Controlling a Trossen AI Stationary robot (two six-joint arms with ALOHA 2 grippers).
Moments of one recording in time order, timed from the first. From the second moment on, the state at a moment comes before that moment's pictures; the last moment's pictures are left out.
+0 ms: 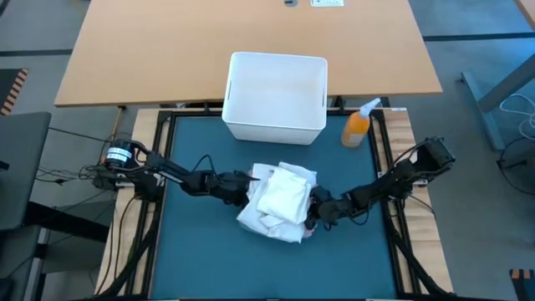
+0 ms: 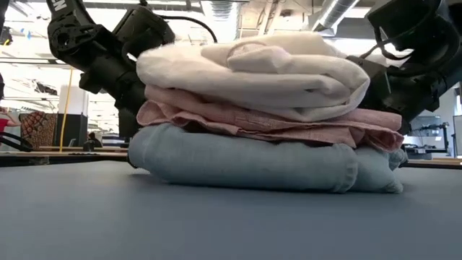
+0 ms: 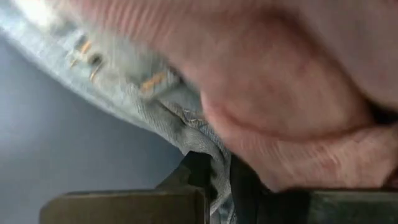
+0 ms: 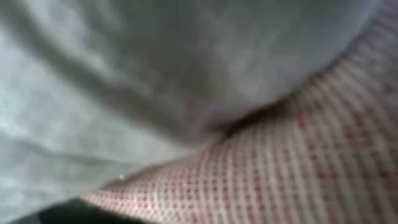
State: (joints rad) left arm -0.05 1.69 0.58 0.59 0.04 -1.01; right arm 0.37 1.56 0.49 0.35 0.43 1.10
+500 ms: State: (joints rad) left arm -0.08 1.58 0.58 0.65 0.07 -0.98; right arm 0.36 1.48 0.61 0.23 0.44 0.92
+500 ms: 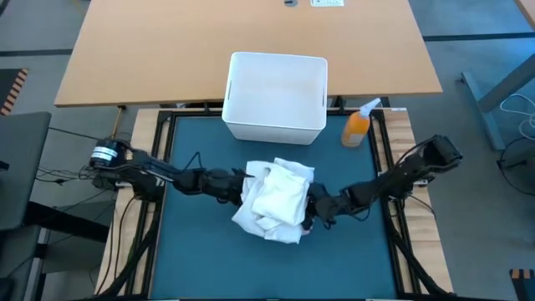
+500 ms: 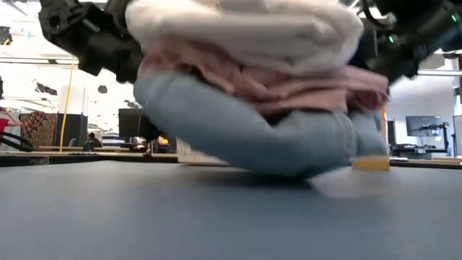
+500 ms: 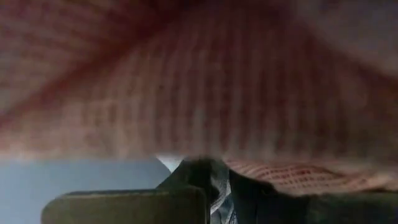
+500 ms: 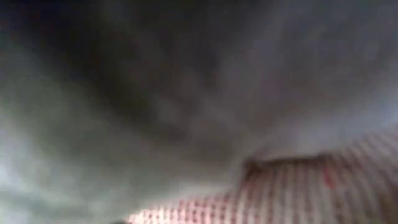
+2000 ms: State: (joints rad) left arm 0.54 1.57 1.66 -0.31 0.31 -0.62; right arm -0.43 1.56 1.85 -0.77 0.06 0.21
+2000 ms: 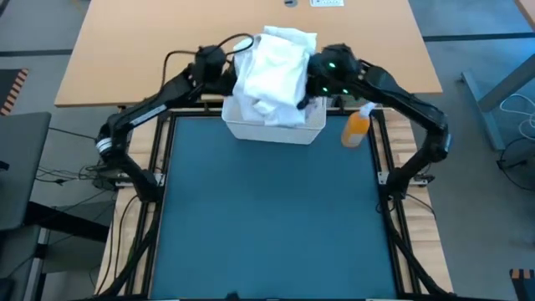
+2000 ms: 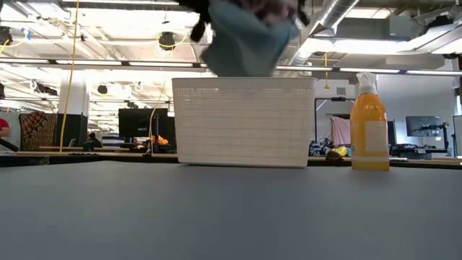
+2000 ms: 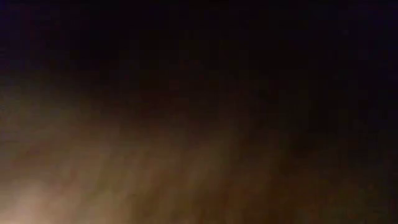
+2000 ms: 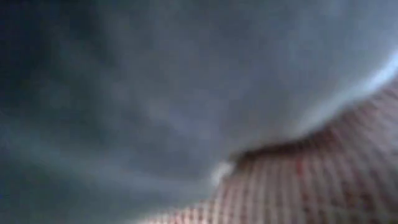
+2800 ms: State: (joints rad) left arm 0.81 2.00 1.83 -0.47 0.36 -0.21; right arm -0.70 1.95 1.86 -0.73 0.04 0.02
